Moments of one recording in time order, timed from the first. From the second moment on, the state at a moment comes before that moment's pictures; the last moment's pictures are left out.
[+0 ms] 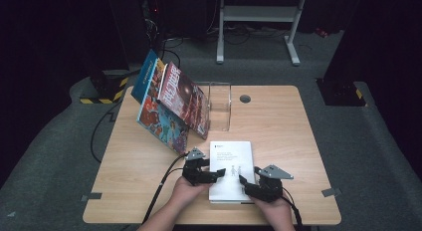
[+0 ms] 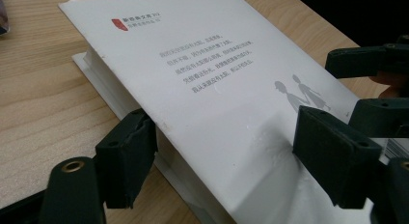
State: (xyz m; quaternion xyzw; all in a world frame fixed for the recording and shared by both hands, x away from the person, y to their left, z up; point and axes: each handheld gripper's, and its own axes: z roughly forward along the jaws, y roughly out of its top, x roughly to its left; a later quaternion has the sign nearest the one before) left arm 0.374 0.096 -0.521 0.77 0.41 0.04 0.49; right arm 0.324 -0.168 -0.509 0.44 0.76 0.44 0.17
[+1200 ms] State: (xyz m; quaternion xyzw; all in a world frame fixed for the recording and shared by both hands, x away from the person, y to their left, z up) left arm 0.369 0.103 -0.514 0.77 0.40 0.06 0.49; right arm 0.321 -0.167 -0.509 0.44 0.76 0.44 0.18
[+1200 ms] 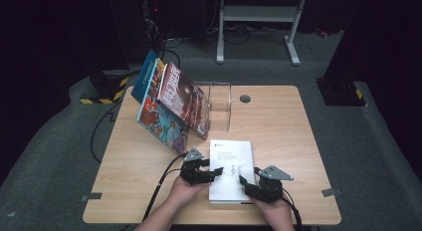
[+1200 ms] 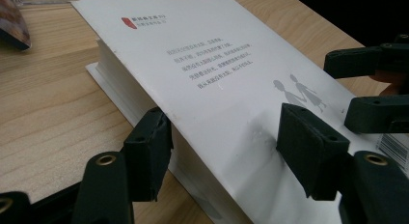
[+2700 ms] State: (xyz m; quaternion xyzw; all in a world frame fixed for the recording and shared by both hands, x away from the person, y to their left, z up) left arm 0.345 0.103 -0.497 0.77 0.28 0.20 0.53; right arm 0.319 -0.181 -0.504 0.45 0.75 0.45 0.17
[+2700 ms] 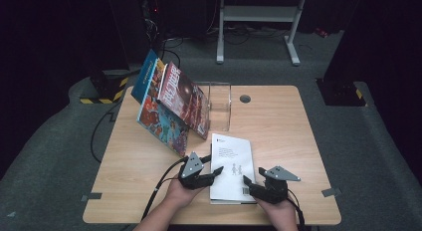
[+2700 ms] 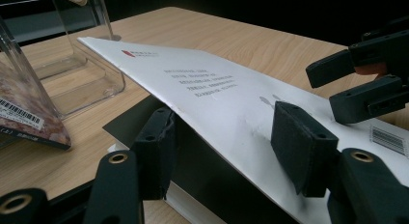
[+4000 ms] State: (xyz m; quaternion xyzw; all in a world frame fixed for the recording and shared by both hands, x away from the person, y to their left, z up) left arm 0.330 0.099 -0.486 0.77 0.21 0.27 0.54; right arm 0.351 -0.191 -0.508 0.49 0.72 0.49 0.06
